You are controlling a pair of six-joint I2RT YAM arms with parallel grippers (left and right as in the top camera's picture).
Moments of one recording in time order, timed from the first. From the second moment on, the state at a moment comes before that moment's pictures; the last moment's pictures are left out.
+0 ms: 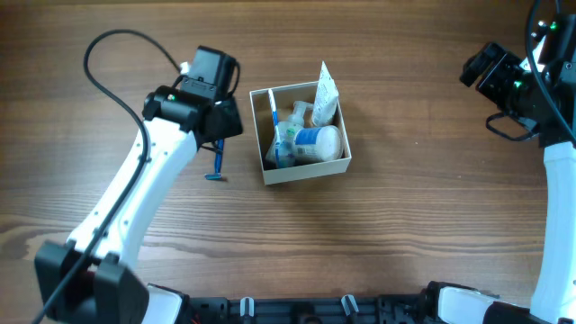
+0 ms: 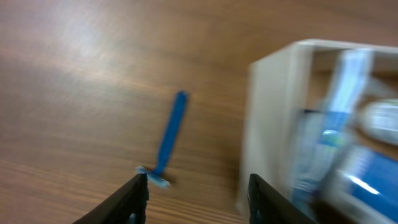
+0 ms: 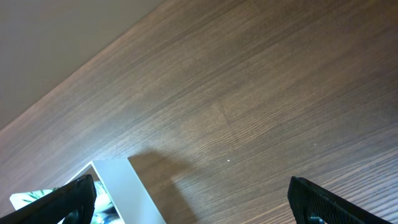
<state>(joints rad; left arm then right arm) -0.32 1.59 1.35 -0.97 -0.15 -0.55 -0.16 1.42 1.64 -1.11 -0.03 0.44</state>
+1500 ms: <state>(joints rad) -0.40 1.50 1.33 -0.83 -0.02 -0.39 -0.16 1.42 1.64 -1.11 -0.03 0.44</state>
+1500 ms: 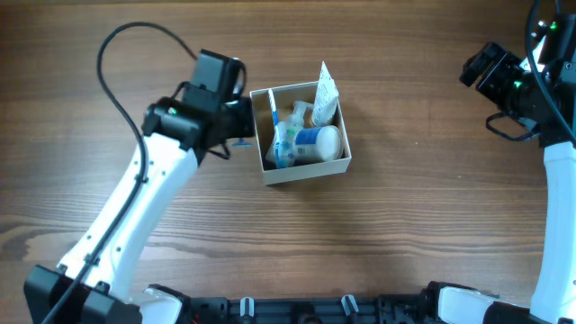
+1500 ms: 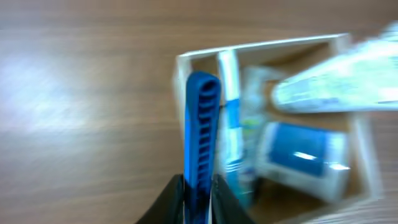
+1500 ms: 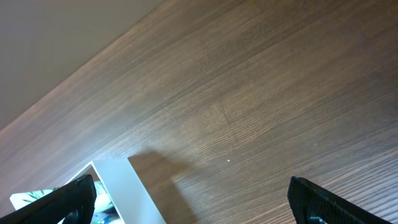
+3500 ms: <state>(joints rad) -0.21 0.83 1.09 -0.77 -0.06 -0.39 -0.16 1.42 1.64 -1.11 -0.03 0.44</state>
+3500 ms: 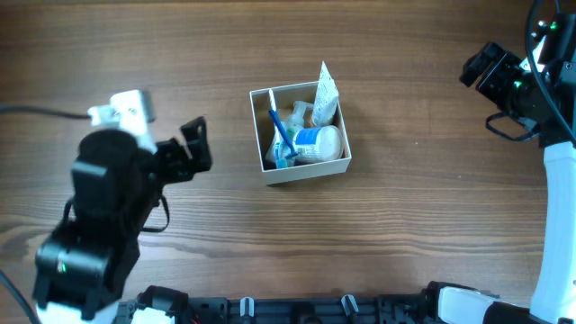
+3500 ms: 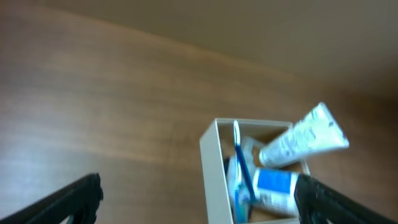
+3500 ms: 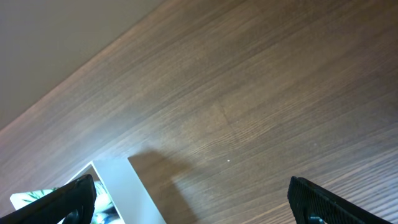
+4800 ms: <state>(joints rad) -0.08 0.03 0.14 -0.47 0.12 -0.32 -0.16 1.42 1.64 -1.11 -0.03 0.44</state>
